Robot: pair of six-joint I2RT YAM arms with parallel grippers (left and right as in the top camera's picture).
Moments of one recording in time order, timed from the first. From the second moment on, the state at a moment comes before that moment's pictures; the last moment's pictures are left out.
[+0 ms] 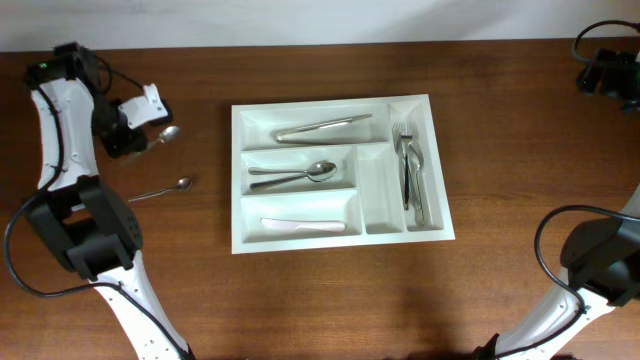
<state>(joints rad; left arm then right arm) 0.31 2.35 2.27 -1.45 0.17 1.32 -0.51 2.11 2.40 -1.35 -0.20 -0.10</state>
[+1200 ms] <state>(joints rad) -0.33 2.35 2.45 -1.68 0.26 1.40 -0.51 2.11 2.40 -1.35 -0.20 -0.10</state>
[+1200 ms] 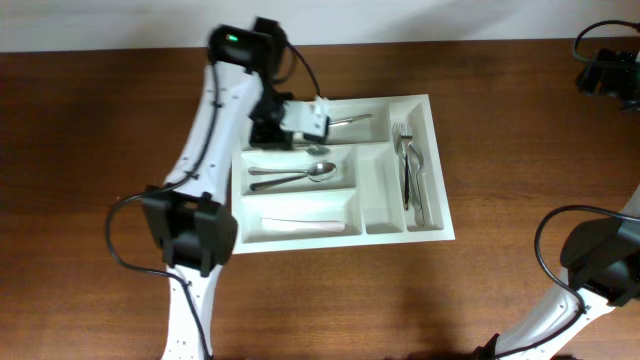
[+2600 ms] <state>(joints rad) -0.41 2.29 2.09 -1.68 0.15 1.20 -0.51 2.11 2.40 -1.35 -0.20 -0.10</state>
